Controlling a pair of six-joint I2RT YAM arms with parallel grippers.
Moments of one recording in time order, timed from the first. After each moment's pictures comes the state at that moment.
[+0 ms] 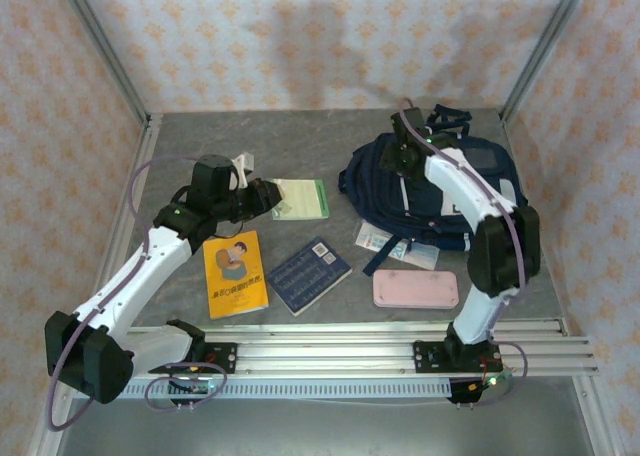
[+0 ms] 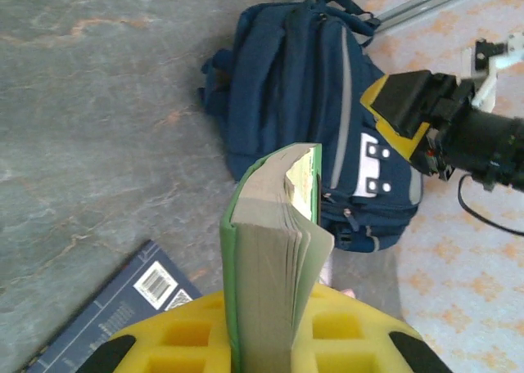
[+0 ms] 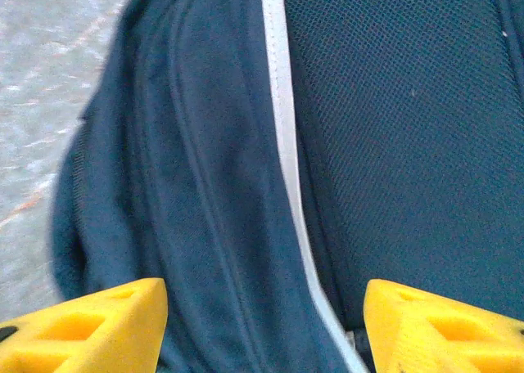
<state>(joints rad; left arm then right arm) -0.33 1.15 0.97 -0.44 0.39 -0.78 0.31 1.79 1.54 -0.78 0.17 0.58</state>
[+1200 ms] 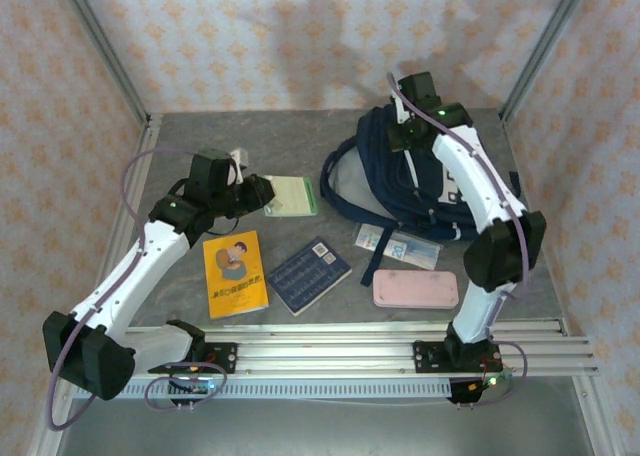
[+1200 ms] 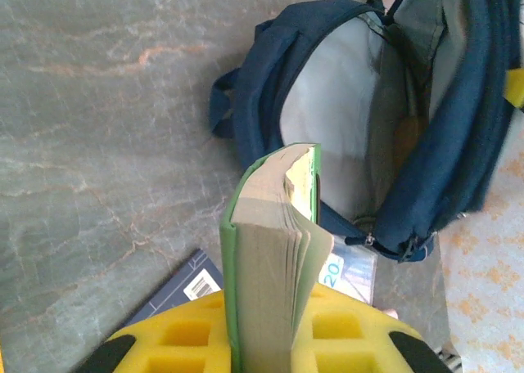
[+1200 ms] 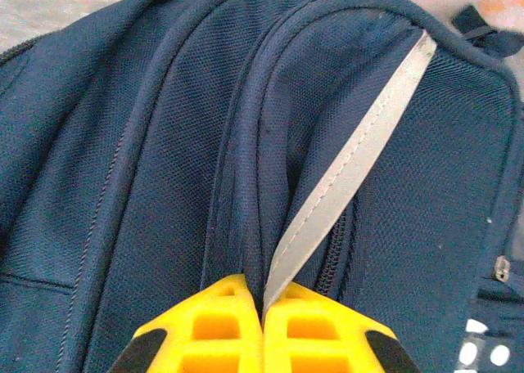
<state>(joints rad) -0.32 1.17 1.07 -0.57 0.28 -0.73 0.31 1.78 1.88 -0.99 0.10 0.02</state>
